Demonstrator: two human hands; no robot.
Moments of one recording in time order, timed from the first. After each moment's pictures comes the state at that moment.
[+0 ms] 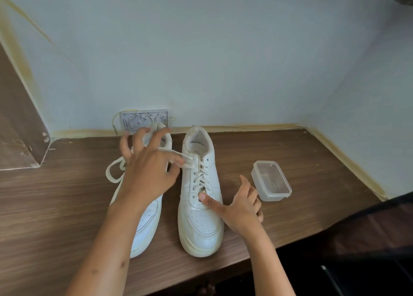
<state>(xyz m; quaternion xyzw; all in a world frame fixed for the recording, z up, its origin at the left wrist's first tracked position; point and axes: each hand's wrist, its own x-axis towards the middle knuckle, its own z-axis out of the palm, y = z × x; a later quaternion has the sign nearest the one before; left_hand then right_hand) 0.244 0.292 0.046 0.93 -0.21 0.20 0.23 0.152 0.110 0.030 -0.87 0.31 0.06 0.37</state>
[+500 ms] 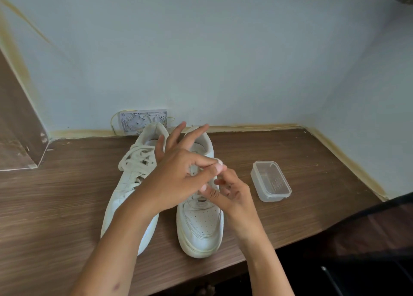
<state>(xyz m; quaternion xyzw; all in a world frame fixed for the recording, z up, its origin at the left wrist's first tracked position) 0.213 0.266 0.088 0.83 -0.34 0.01 0.44 0.142 0.125 0.058 -0.75 0.03 -0.08 0.65</state>
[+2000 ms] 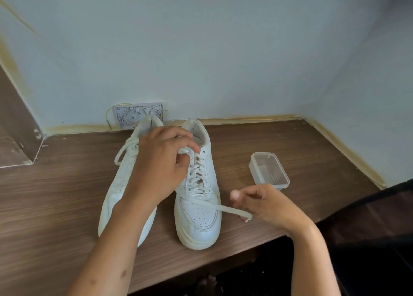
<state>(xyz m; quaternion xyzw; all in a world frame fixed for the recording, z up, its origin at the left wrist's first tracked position) 0.227 0.270 0.068 0.86 -0.28 0.19 0.39 0.121 0.052 0.071 -0.87 0.16 0.15 0.45</state>
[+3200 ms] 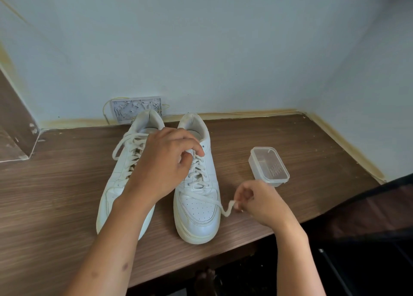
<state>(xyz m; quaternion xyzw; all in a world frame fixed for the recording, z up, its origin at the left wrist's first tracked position) 0.232 0.266 0.055 0.85 -0.33 0.15 0.39 0.127 0.060 0.049 -0.93 0.21 0.10 0.30</state>
